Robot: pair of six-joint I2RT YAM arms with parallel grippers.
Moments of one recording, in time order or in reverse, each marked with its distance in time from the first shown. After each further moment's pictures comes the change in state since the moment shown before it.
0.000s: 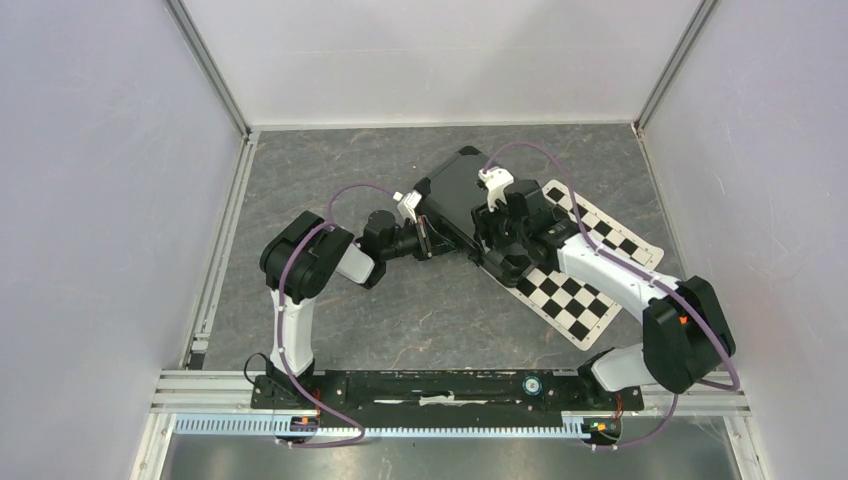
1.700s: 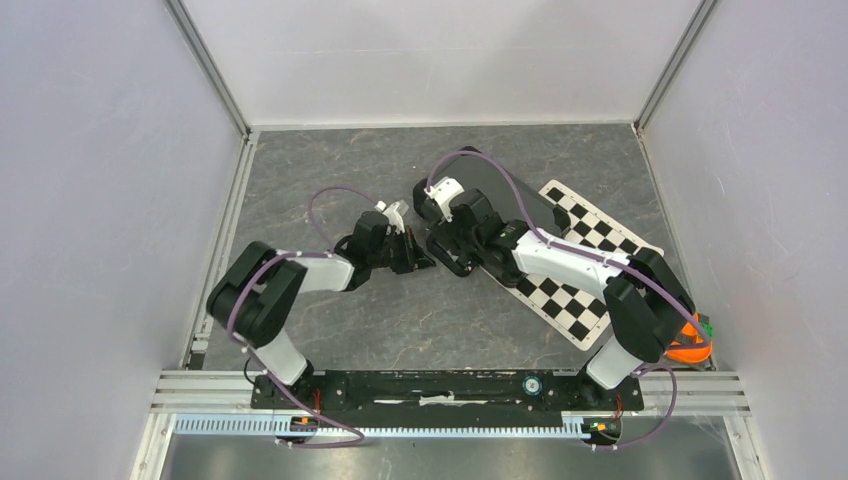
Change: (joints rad) left arm -0.004 -0.438 -0.122 -0.661 -0.180 0.163; right arm 0.237 0.222 0.154 -0.003 0.344 -0.142
